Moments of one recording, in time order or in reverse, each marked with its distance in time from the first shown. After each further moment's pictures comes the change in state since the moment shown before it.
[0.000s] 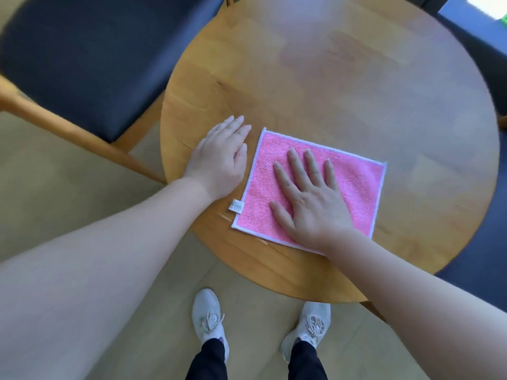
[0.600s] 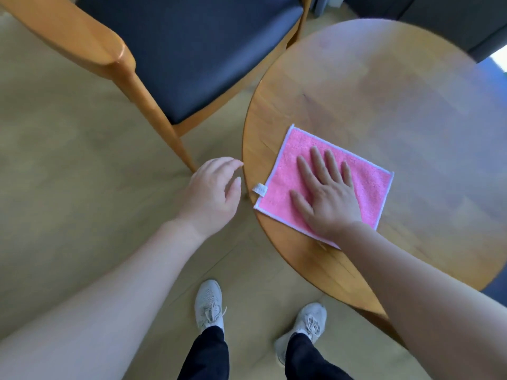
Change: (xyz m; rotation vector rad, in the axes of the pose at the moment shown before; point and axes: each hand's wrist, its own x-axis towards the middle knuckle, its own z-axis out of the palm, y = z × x) left_hand -0.115 -0.088 -0.047 -0.225 0.177 -0.191; right_hand 0.054 -0.068 -0.004 -0.034 -0.043 -0.019
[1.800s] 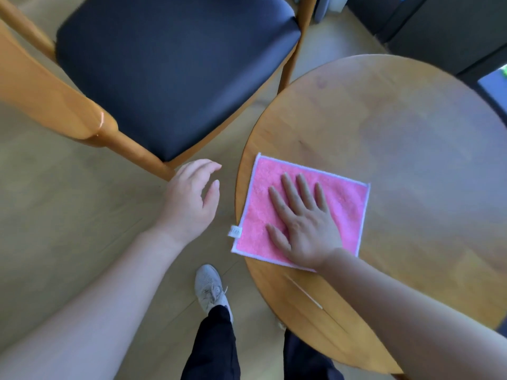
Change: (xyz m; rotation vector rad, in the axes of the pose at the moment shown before) left_hand 0.086 -0.018 -0.031 0.021 0.036 -0.057; right_hand 0.056 -0.013 -0.020 0.006 -0.054 -0.196
